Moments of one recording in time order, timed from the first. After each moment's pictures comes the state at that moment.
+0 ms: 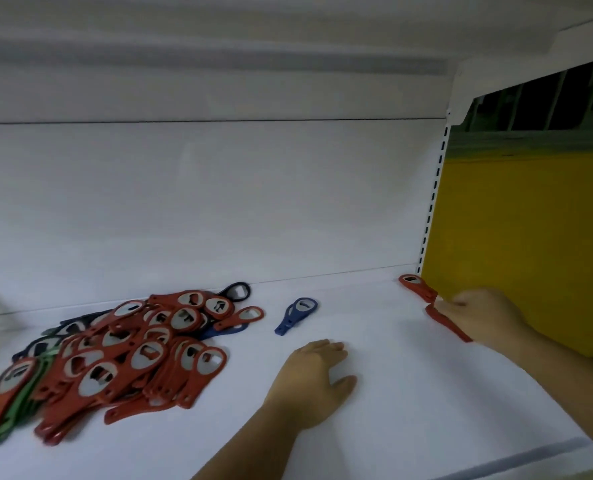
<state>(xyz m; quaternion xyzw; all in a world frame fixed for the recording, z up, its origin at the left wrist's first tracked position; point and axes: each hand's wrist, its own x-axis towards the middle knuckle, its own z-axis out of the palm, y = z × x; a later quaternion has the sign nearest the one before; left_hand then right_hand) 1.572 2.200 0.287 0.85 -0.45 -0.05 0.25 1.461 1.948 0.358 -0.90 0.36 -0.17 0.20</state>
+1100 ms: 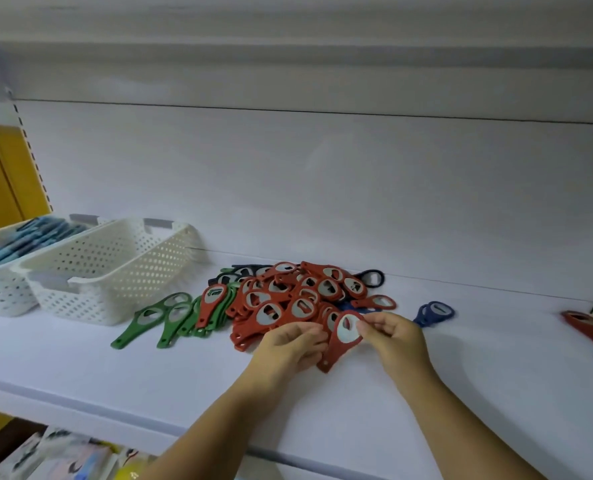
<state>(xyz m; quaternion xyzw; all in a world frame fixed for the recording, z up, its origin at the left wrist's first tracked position) 1.578 2.403 0.315 0.65 -0.08 -0.13 0.74 1.579 2.219 0.304 -0.75 0.07 -0.19 0.63</state>
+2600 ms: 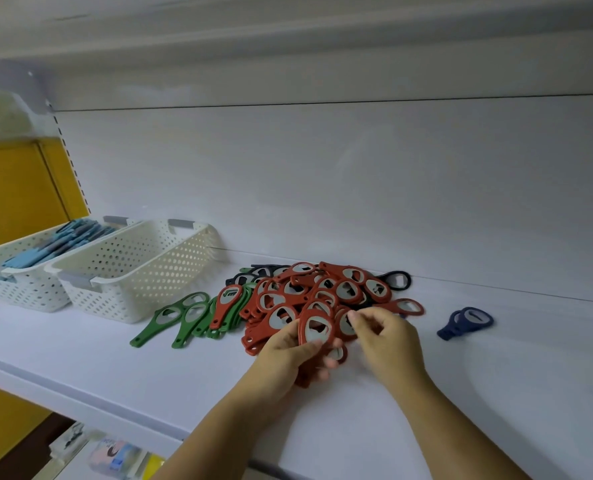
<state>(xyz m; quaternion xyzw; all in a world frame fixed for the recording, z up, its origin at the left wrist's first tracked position) 1.583 2.408 0.313 0.60 -0.08 -0.15 0.78 1.598 2.244 0.310 -0.85 0.03 -0.20 0.49</state>
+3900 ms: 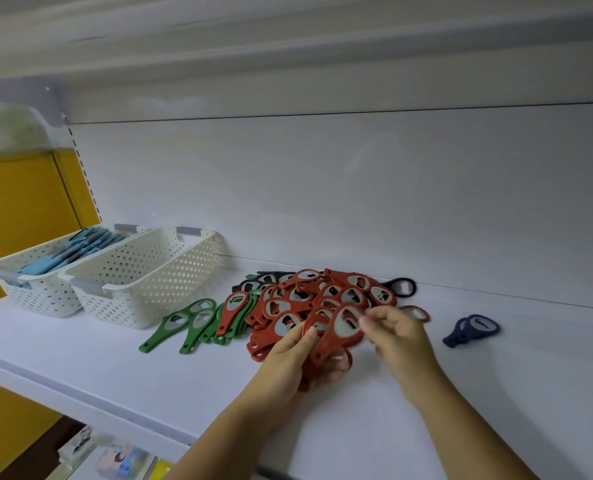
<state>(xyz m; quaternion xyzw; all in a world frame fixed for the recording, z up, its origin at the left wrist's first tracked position) 1.579 2.405 0.318 0.57 -0.06 -0.13 0.81 1.597 2.236 0.323 -0.72 0.00 -0.11 0.69</state>
